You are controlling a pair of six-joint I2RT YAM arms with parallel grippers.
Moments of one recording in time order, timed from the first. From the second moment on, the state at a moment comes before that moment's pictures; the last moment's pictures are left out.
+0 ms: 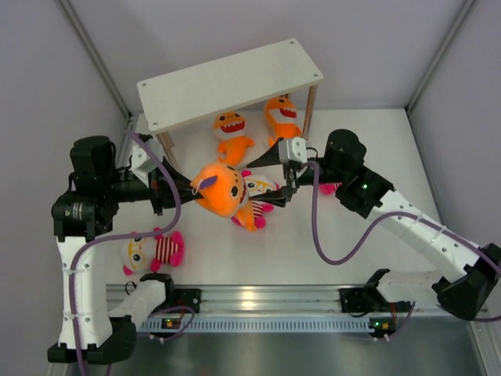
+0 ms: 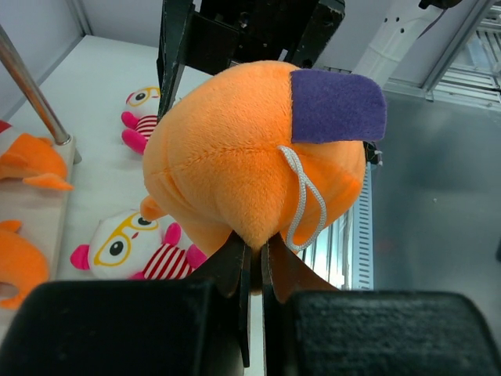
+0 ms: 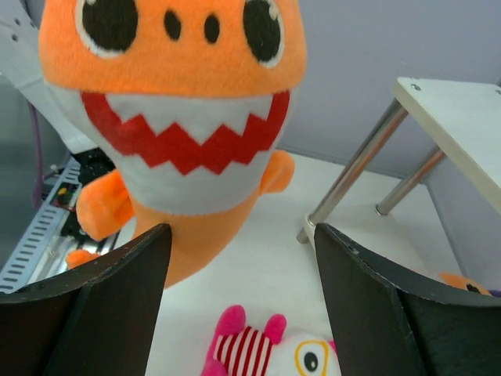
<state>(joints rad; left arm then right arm) -0.03 0.97 1.54 -1.07 1.35 0.42 0.77 1.17 1.16 -0.01 -0.82 -0.33</state>
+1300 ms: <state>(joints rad) -0.03 0.90 1.53 -1.07 0.77 0.45 0.84 1.29 1.07 0.23 -0.52 0.30</state>
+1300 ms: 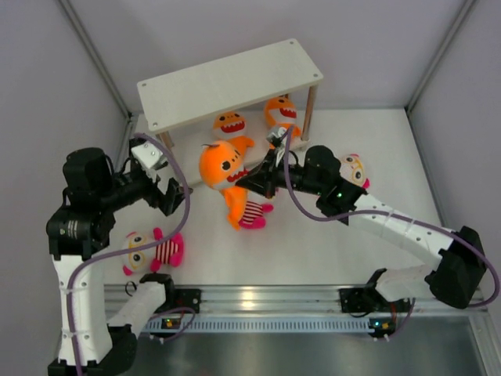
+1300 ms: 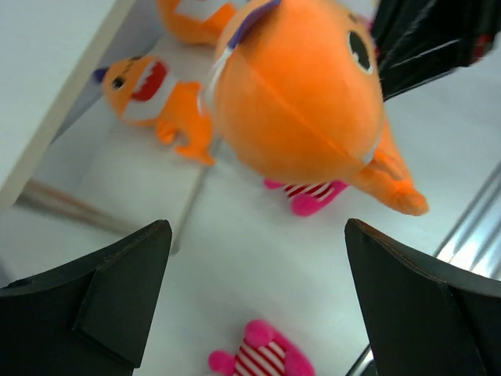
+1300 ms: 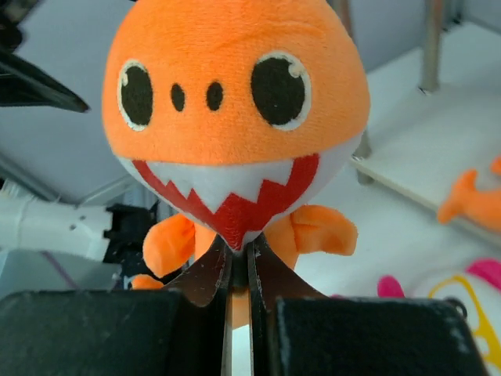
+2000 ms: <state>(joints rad) -0.03 0.77 1.48 -1.07 0.21 0.42 0.97 1.88 1.48 0.13 0.22 0.66</state>
